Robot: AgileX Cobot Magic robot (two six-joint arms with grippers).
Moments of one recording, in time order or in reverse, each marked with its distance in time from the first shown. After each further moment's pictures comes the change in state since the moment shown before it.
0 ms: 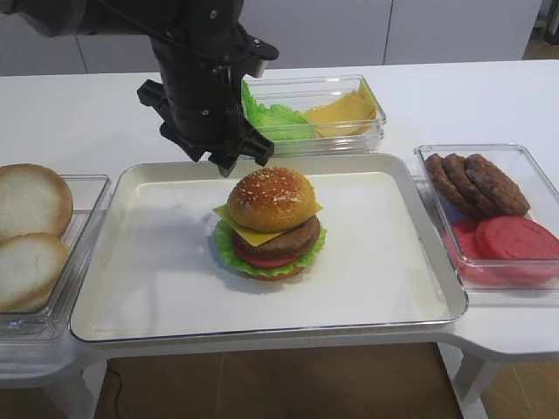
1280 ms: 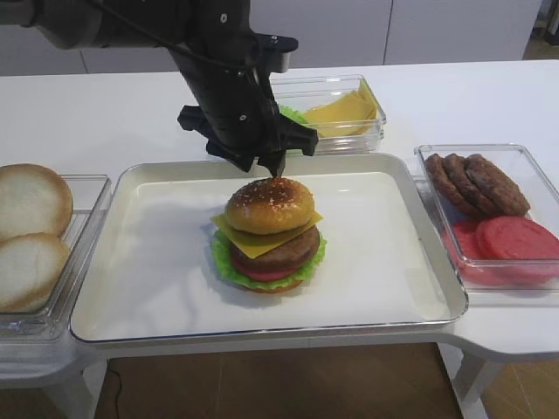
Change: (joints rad) left arm 0.000 0.026 0.000 -0.237 -0.185 -0.031; right arm 0.000 0.000 0.000 0.000 0.000 0.000
